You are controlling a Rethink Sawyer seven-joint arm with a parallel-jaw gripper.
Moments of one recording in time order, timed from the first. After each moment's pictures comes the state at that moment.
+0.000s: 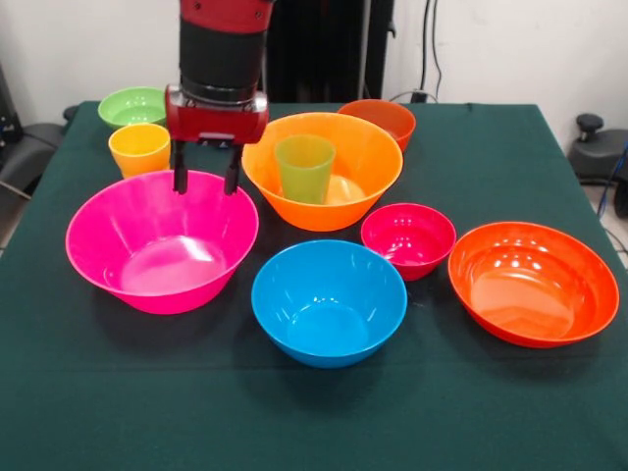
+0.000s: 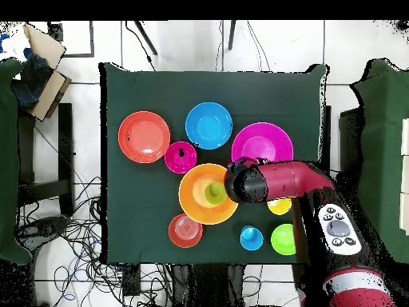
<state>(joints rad) -0.56 -0.63 0.22 1.67 -0.65 0.43 1.69</state>
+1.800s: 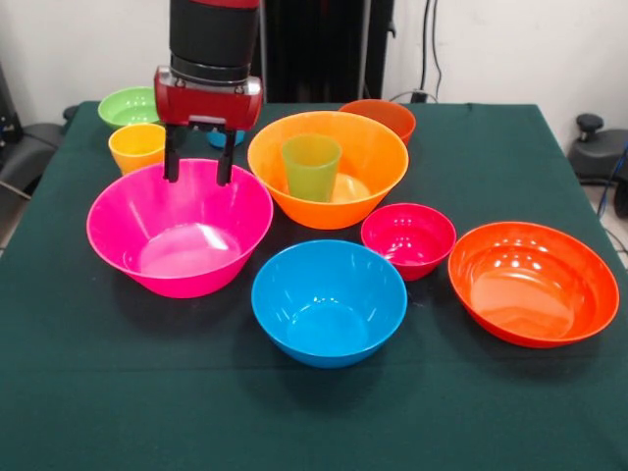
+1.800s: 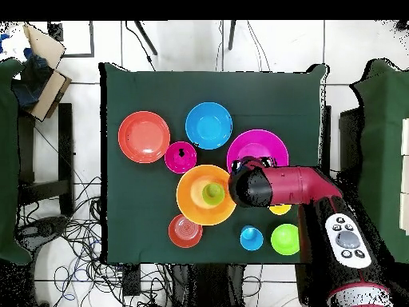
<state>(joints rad) -0.56 -0.69 0.20 1.71 -0.58 0.36 1.69</state>
